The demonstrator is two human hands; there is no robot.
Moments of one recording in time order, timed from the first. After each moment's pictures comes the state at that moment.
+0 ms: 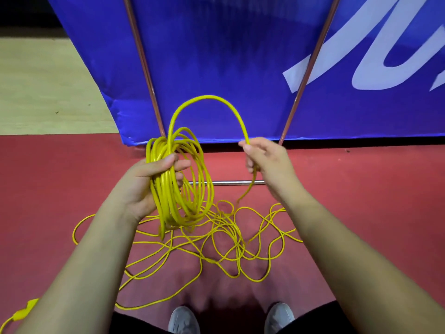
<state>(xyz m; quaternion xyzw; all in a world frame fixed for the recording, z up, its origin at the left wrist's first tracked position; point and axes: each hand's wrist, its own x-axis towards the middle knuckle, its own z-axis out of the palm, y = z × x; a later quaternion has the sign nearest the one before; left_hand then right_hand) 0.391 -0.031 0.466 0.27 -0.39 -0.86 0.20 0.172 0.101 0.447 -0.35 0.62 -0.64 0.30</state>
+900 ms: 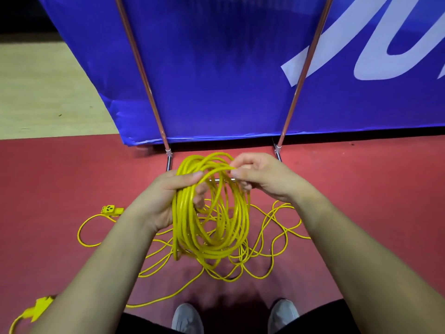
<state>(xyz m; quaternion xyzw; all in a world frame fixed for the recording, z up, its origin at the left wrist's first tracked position) 0.364 0.011 0.462 0.24 -0.42 -0.87 0.09 0.156 0.118 0.432 -0.42 0.55 -0.50 0.51</state>
